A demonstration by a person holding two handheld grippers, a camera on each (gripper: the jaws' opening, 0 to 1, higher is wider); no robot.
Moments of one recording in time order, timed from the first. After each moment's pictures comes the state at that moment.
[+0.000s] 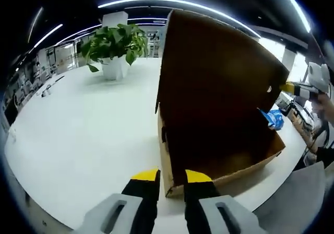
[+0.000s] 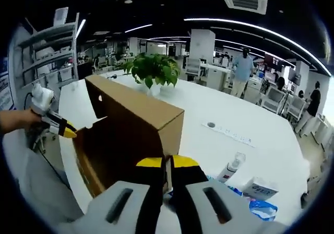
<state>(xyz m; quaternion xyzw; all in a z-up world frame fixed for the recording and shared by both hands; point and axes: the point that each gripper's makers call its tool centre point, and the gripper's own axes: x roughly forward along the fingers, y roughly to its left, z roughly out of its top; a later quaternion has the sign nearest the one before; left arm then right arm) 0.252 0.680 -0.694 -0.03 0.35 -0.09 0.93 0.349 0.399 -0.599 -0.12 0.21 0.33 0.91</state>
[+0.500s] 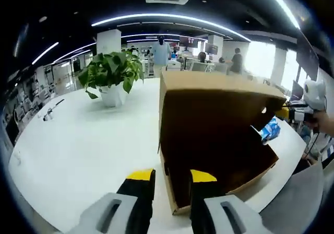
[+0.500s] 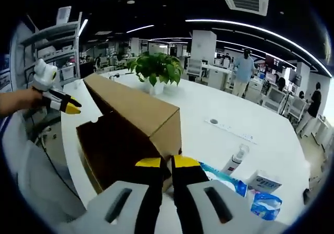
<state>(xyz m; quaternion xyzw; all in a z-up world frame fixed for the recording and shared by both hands) 0.274 0.684 -0.627 0.01 0.28 -0.11 0.95 0.330 0.398 -0.613 -0.12 0.20 0.34 0.91</state>
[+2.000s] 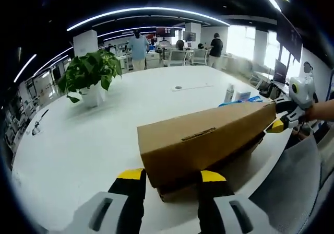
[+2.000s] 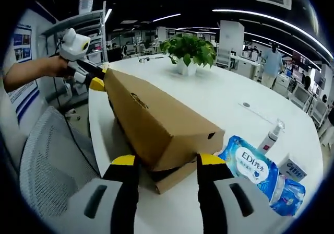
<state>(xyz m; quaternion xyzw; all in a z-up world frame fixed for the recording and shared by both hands) 0.250 0.661 -0.659 0.05 0.33 -0.18 0.92 0.264 0.418 -0.676 -0.13 0.25 0.45 0.85</state>
